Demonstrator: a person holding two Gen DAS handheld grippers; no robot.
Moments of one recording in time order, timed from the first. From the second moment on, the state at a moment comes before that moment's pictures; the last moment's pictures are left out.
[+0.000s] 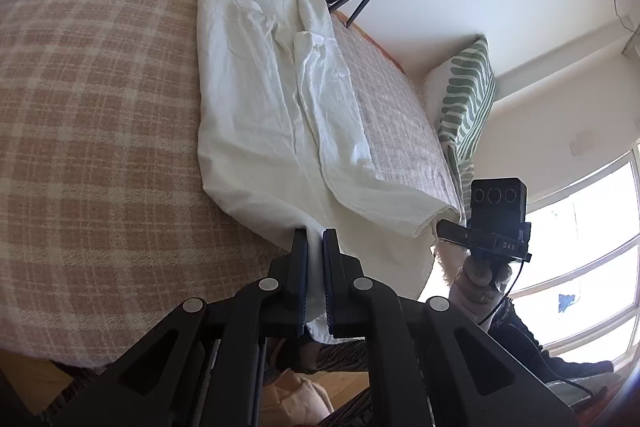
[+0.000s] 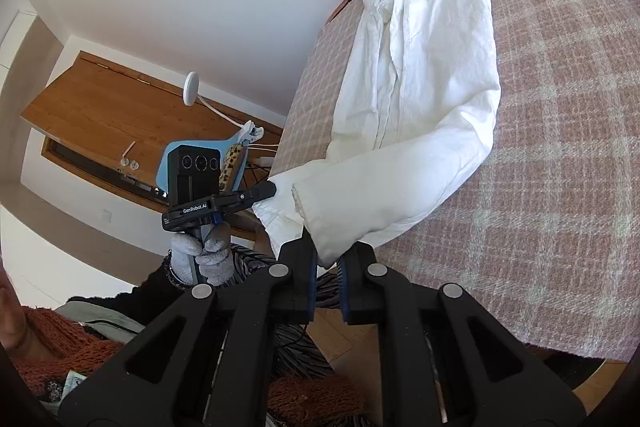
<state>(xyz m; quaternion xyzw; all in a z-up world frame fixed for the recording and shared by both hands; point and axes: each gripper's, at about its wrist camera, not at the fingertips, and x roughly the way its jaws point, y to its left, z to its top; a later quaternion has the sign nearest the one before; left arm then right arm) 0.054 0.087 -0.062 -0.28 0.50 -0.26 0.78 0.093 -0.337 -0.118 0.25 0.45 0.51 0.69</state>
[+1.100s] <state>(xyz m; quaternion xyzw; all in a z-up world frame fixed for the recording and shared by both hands) 0.171 0.115 -0.070 -0.28 0.44 -0.17 0.83 0.221 -0.325 -0.105 0.24 0.45 0.40 0.76</state>
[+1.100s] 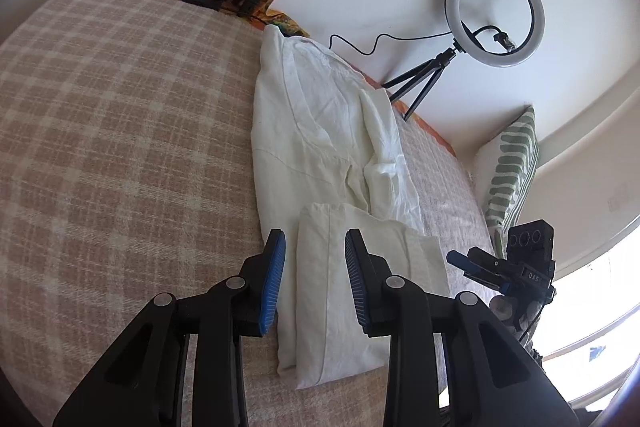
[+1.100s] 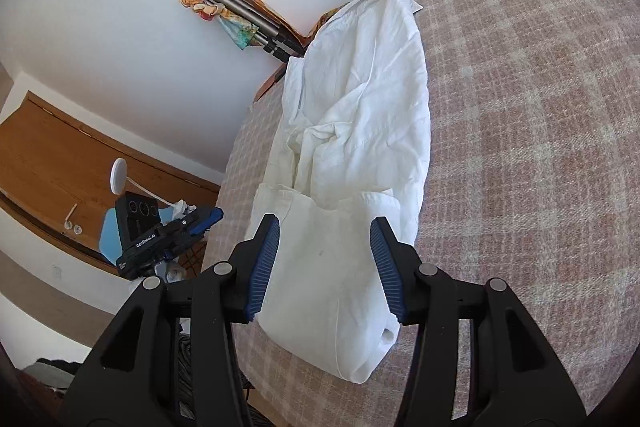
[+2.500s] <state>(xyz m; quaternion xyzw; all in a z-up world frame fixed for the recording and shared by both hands) 0.176 0.078 -0.105 -0.18 0.45 -0.17 0.86 0.244 -0.284 -0.116 0.11 0.43 0.33 0.83</state>
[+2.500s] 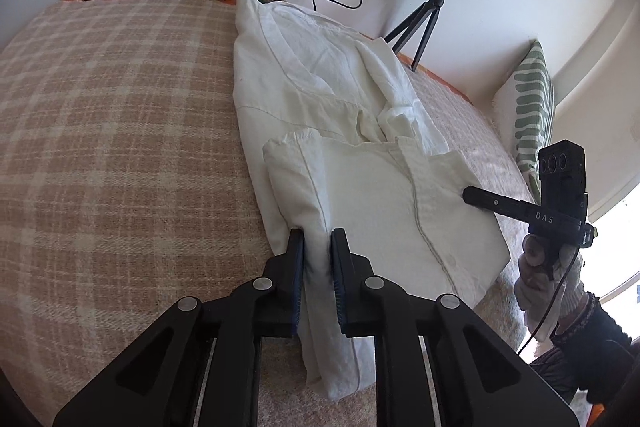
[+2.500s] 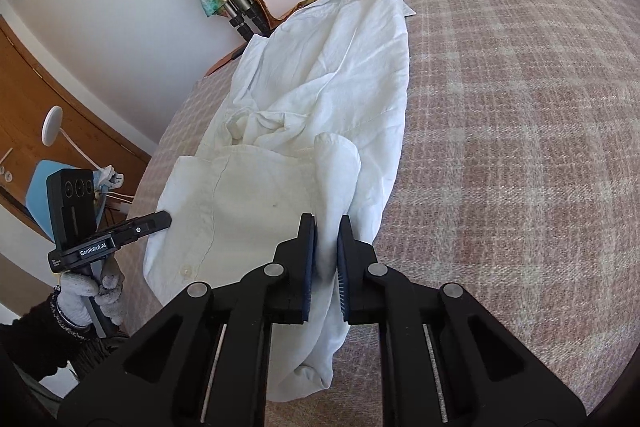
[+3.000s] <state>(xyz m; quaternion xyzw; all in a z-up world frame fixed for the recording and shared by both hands) 0.170 0.084 -0.068 -0.14 0.39 -0.17 0.89 0.206 -0.294 -0.088 0.09 0.40 0.34 0.85</state>
